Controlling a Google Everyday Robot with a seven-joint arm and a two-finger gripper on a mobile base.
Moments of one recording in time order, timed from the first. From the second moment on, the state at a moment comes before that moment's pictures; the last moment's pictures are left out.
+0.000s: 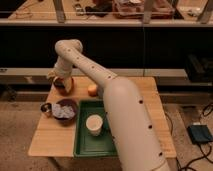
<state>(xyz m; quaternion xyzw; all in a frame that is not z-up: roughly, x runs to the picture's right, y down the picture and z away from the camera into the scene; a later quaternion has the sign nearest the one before) -0.266 -0.036 0.830 -0.19 -0.37 -0.42 0.81</state>
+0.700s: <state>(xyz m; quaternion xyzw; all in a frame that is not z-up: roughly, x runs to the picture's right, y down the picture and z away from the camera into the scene) -0.228 0.029 0.824 -0.16 -0.33 -0.58 0.73</state>
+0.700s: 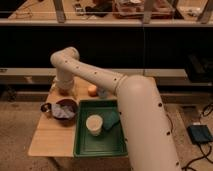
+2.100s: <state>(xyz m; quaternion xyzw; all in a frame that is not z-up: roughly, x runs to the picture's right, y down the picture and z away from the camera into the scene) -0.247 0.048 0.834 -0.11 -0.36 -0.61 0.70</state>
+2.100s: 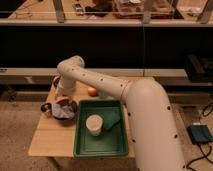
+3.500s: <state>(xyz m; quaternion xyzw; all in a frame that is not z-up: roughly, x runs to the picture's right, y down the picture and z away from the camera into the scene) -0.273 0.120 0.855 -0.12 -0.36 -0.62 0.68</state>
